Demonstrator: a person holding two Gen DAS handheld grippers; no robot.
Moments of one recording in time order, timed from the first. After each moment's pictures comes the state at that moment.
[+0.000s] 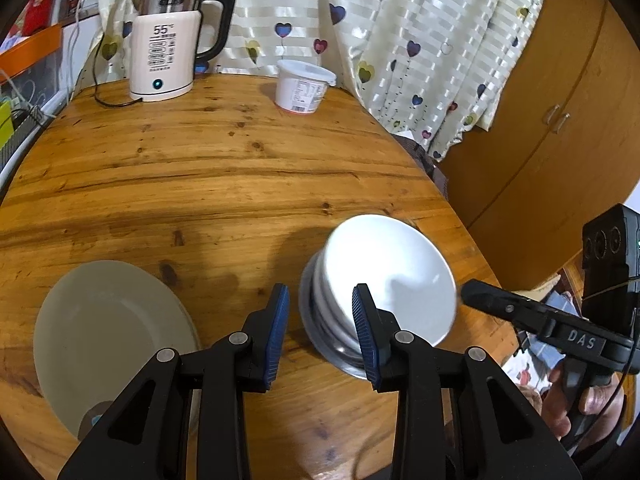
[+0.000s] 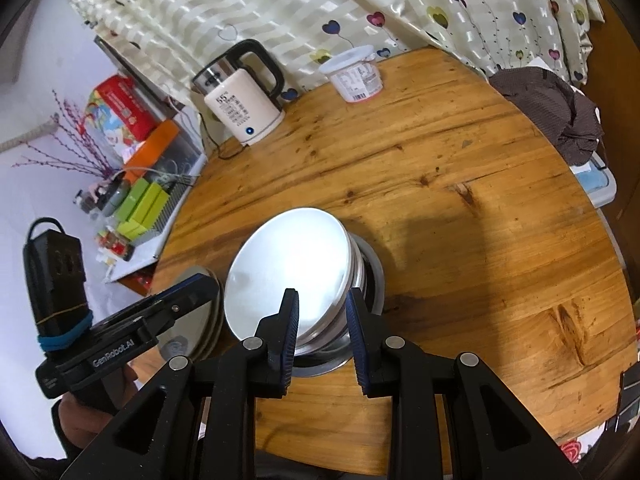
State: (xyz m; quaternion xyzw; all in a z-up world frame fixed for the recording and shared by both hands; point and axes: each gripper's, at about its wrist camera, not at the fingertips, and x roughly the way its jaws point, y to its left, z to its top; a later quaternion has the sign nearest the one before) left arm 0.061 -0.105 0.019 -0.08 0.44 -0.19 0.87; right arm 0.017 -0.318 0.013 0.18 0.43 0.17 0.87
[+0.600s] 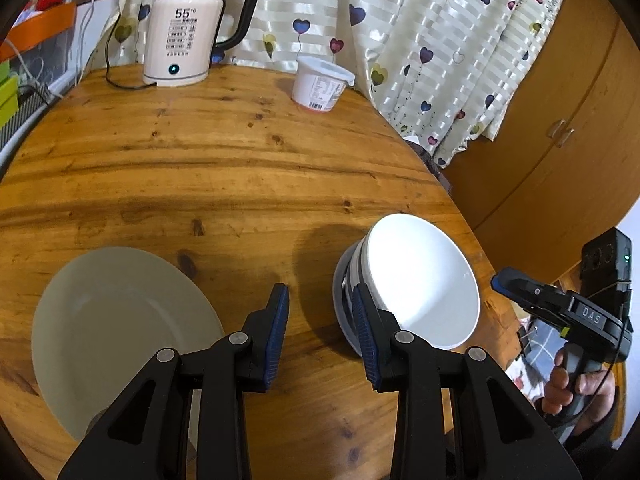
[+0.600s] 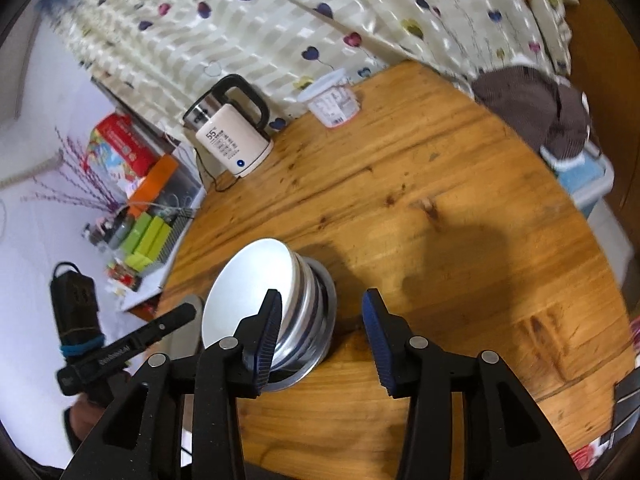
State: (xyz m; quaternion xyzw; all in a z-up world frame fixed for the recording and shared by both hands) left arm 0.067 -0.080 0.004 -0.11 0.45 -0.20 0.87; right arm 0.016 -0.366 -0.001 0.23 0.40 0.16 0.87
